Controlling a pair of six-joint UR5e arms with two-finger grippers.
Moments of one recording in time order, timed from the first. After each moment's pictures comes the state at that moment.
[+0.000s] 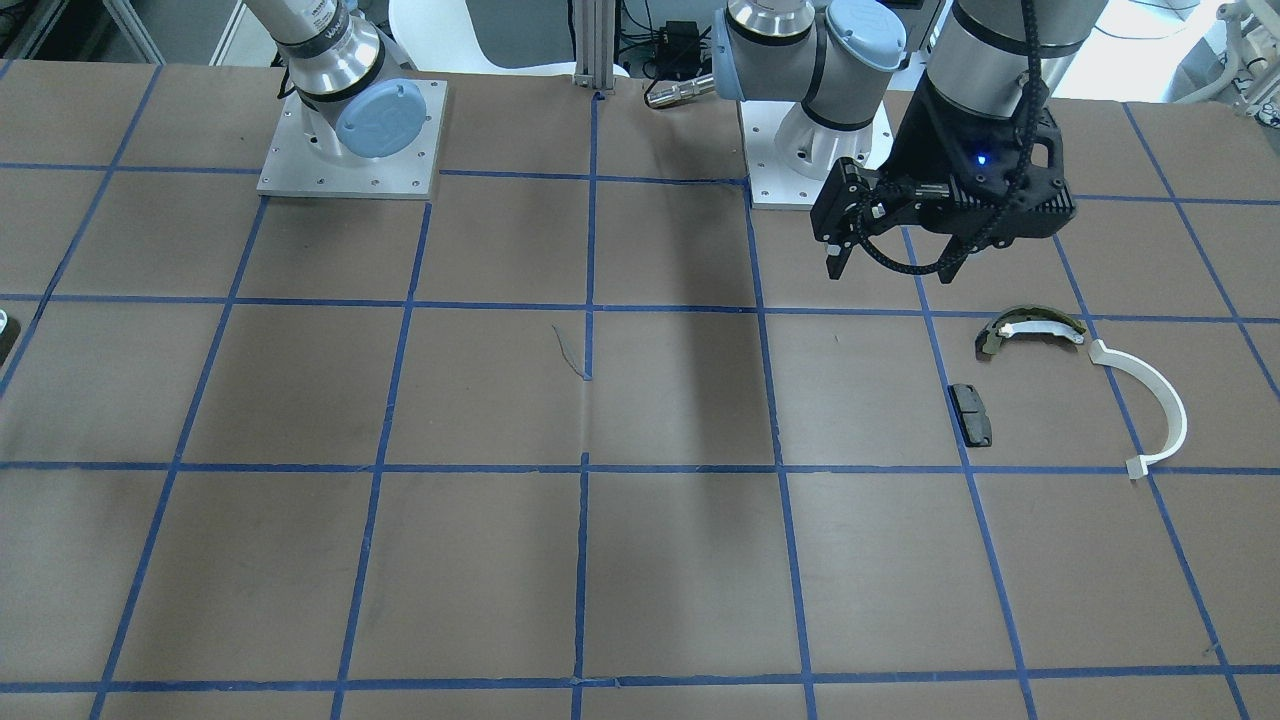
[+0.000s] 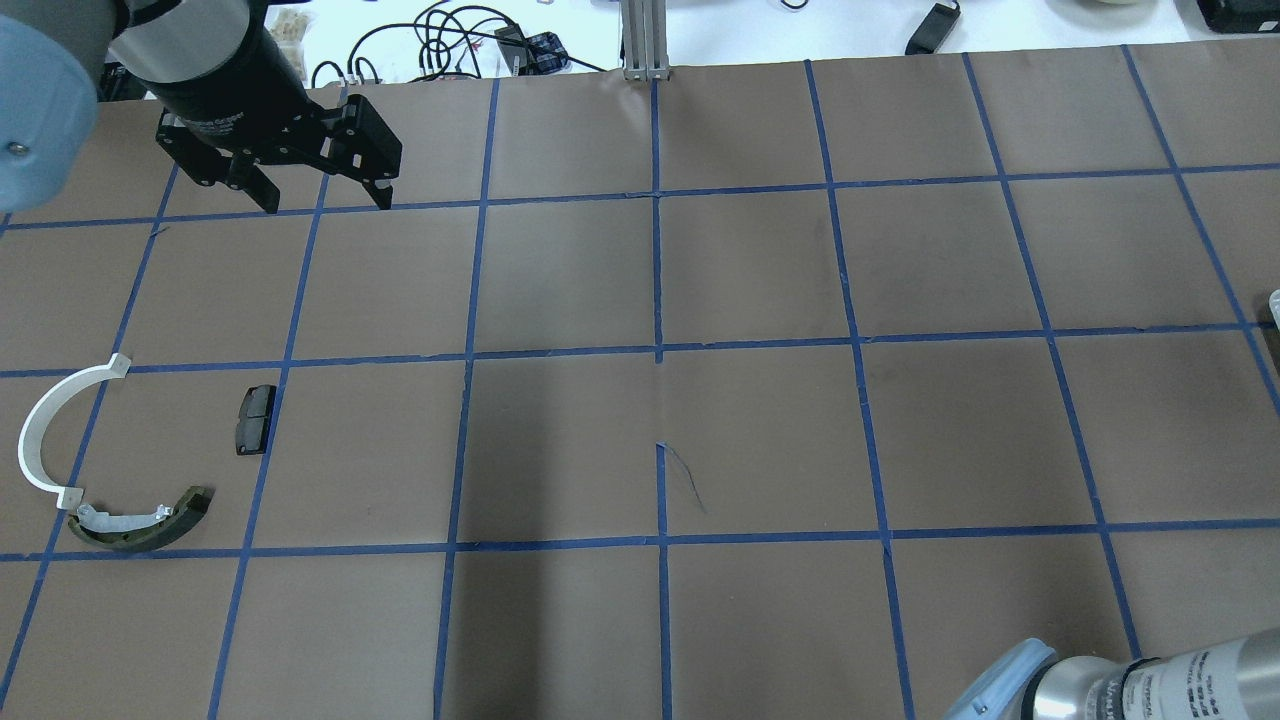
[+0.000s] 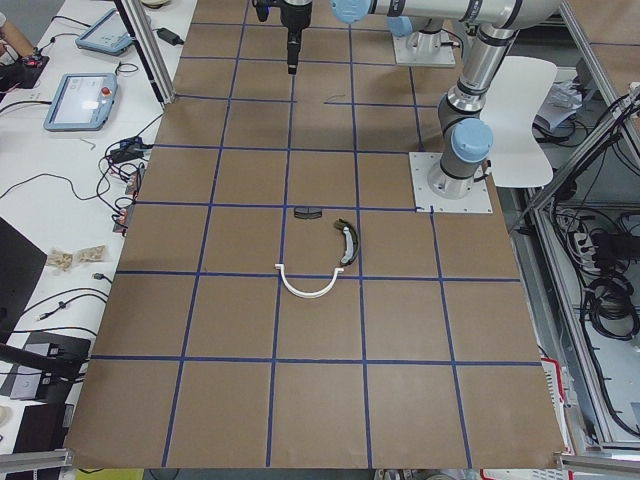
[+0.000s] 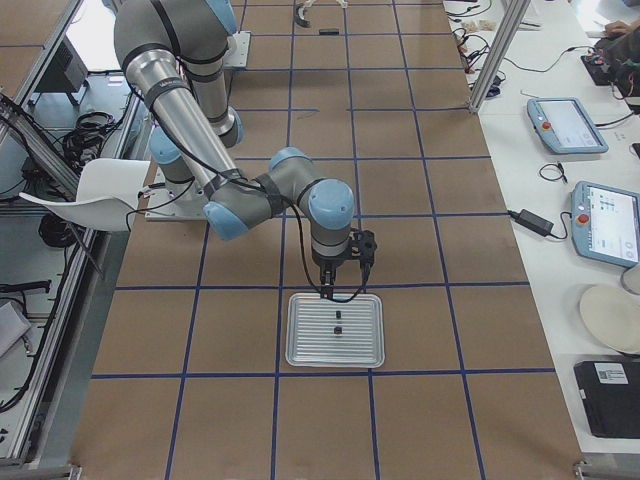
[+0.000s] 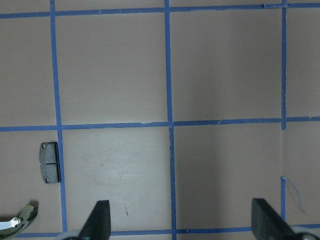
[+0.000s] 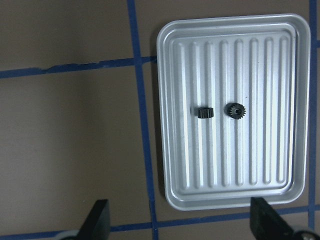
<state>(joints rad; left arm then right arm) -1.56 -1.58 -1.52 -1.52 1.57 0.03 0.61 -1.28 1.66 -1.99 -1.58 -0.90</state>
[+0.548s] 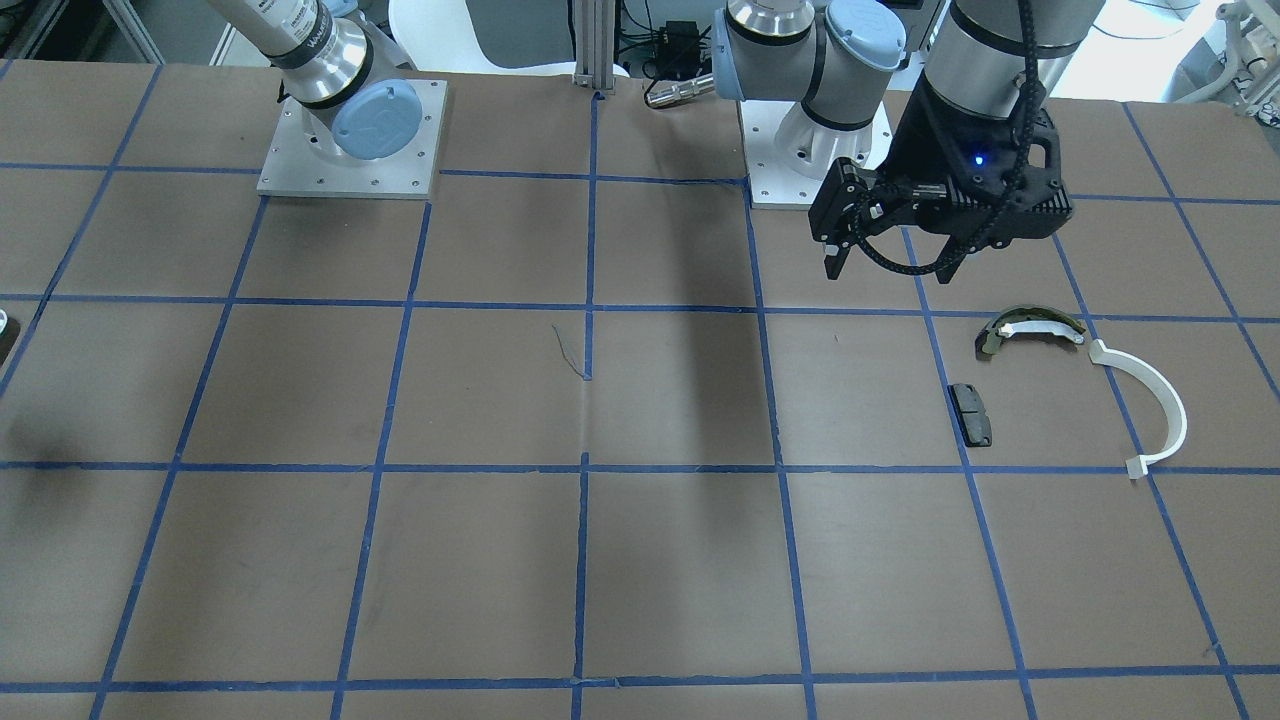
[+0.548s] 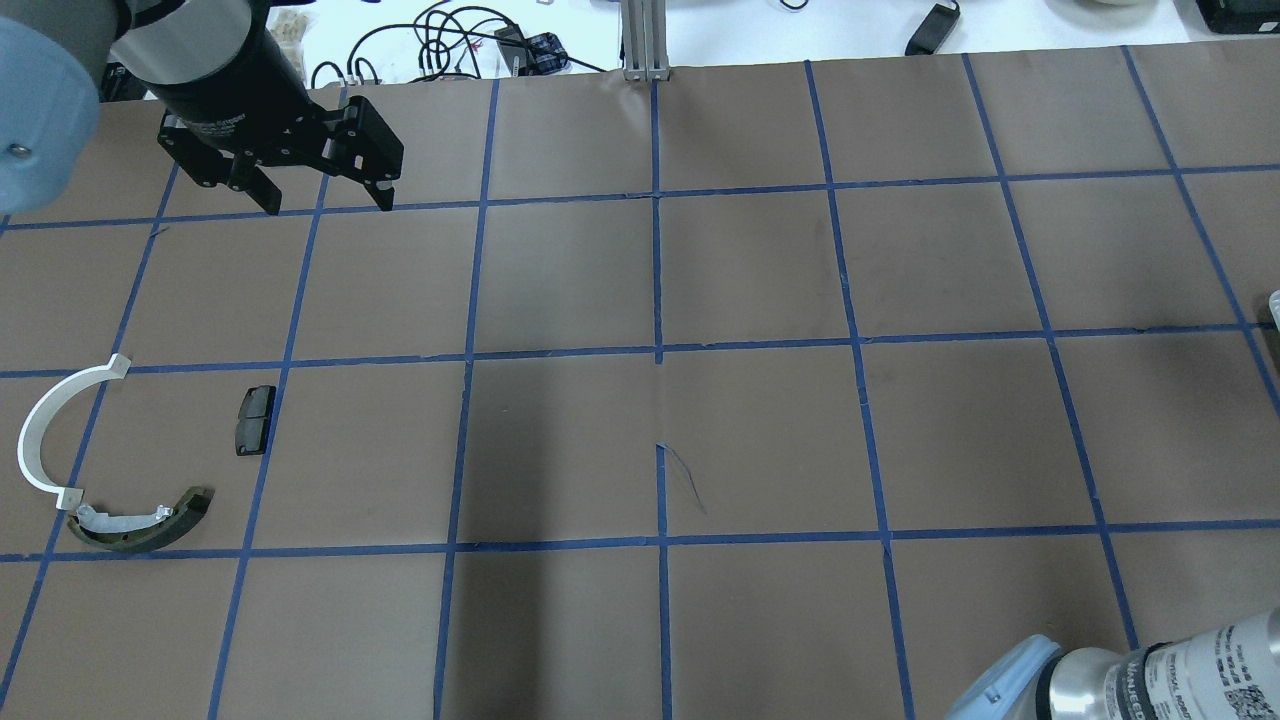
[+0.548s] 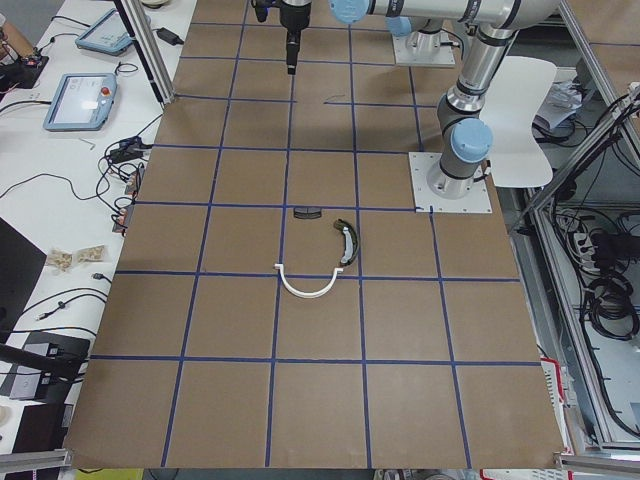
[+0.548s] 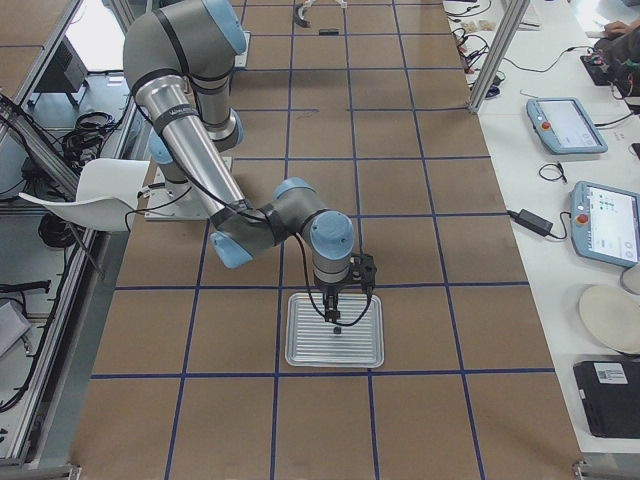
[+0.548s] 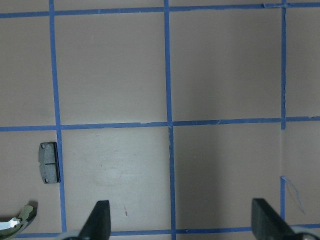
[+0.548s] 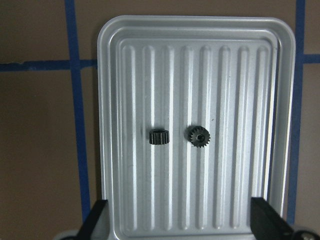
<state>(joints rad) -1.56 -1.58 -1.52 -1.52 1.57 0.03 0.58 -1.17 1.65 -2.11 -1.58 -0.96</state>
